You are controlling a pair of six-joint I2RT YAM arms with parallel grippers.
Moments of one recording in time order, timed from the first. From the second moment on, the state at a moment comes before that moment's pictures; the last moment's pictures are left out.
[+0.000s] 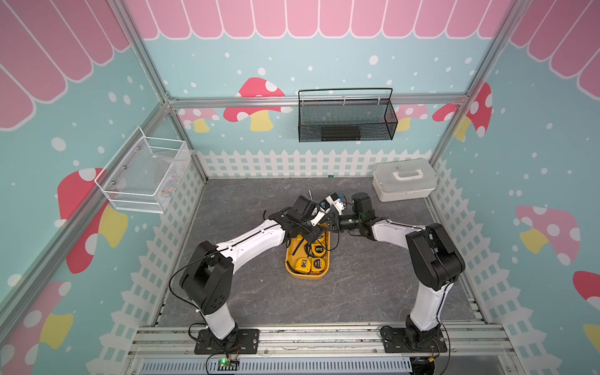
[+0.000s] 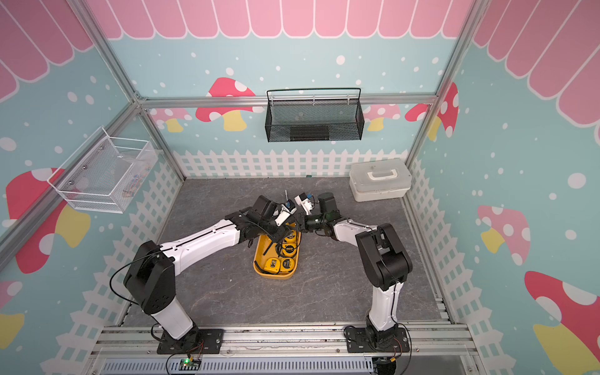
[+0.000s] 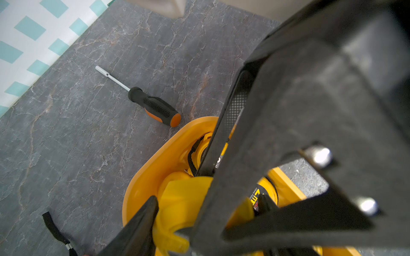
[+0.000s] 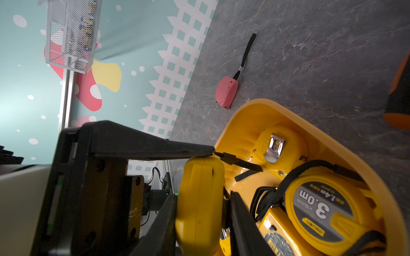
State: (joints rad) left arm -0.66 1.72 1.30 -0.45 0.02 0.22; right arm 0.40 1.88 1.09 0.25 -1.01 0.63
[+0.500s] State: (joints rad) left arm -0.66 1.72 1.30 -0.46 0.02 0.22; right arm 0.40 1.88 1.09 0.24 -1.00 0.63
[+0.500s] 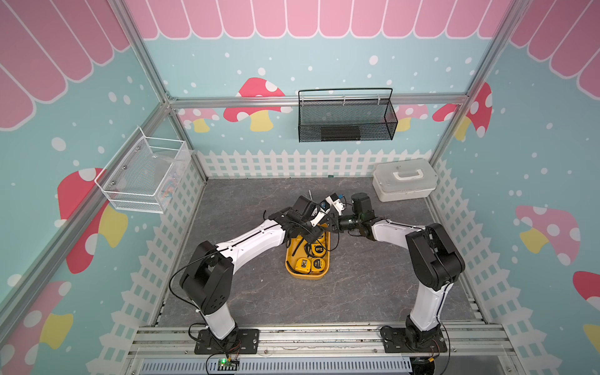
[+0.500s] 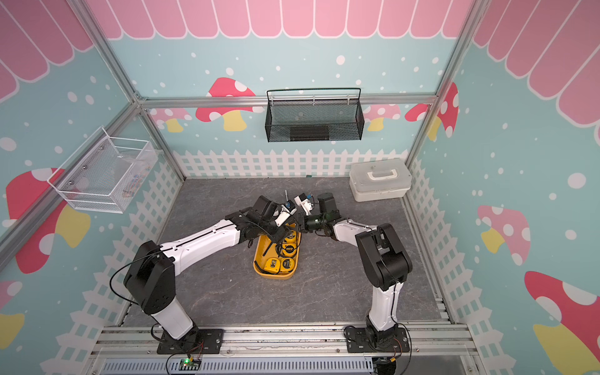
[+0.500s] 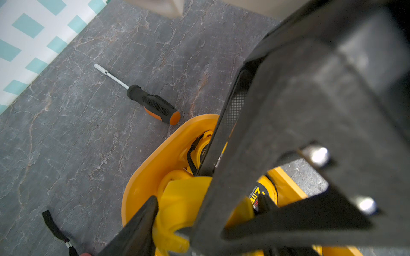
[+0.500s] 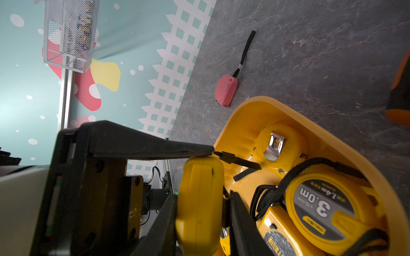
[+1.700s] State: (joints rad) left arm -0.61 1.40 1.12 -0.49 -0.01 0.22; right arm 0.26 1.83 1.11 0.19 -1.04 0.60
